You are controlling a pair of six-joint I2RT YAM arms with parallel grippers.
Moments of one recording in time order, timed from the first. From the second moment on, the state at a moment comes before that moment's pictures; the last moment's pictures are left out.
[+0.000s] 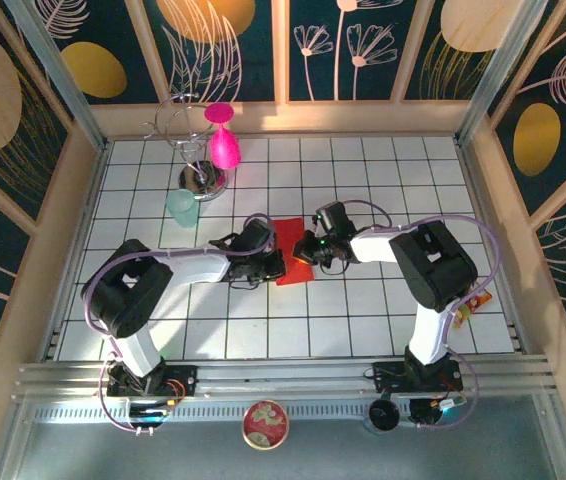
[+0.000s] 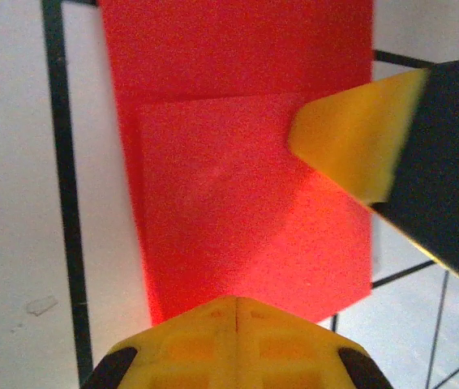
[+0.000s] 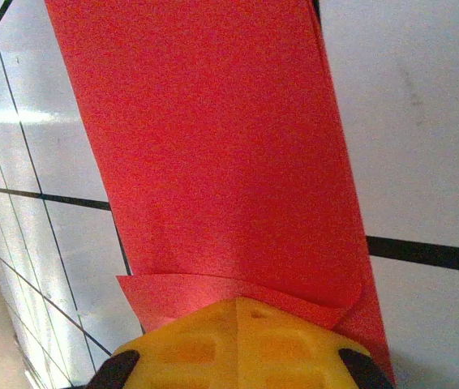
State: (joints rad) left arm -0.75 1.76 0.88 -0.11 0.23 -0.94; right arm 0.56 1.86 0.89 0.04 -0.46 0.89
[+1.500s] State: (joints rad) left arm -0.75 1.68 0.78 -0.04 0.21 -0.98; right arm 0.35 1.76 0.86 0.00 -0.47 0.73
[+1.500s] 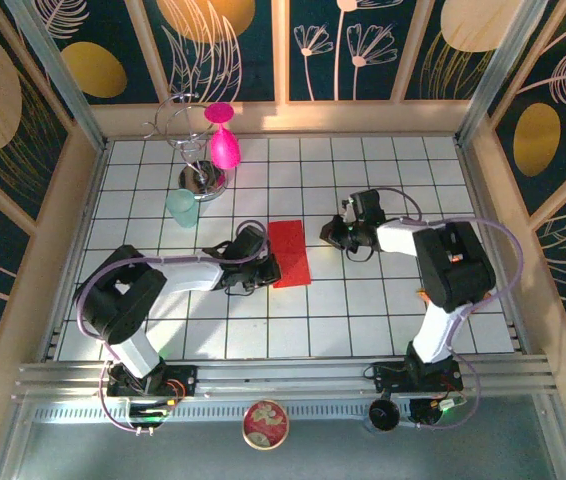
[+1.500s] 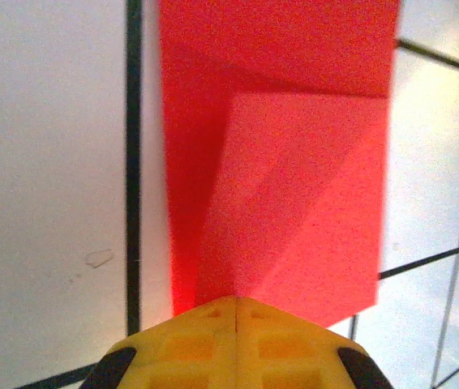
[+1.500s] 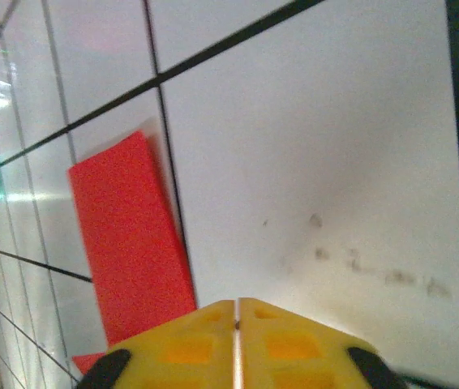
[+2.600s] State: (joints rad) left arm -0.74 1.70 0.82 0.15 0.14 -0.98; right arm 0.53 1.53 0.64 0.09 -0.46 0.94
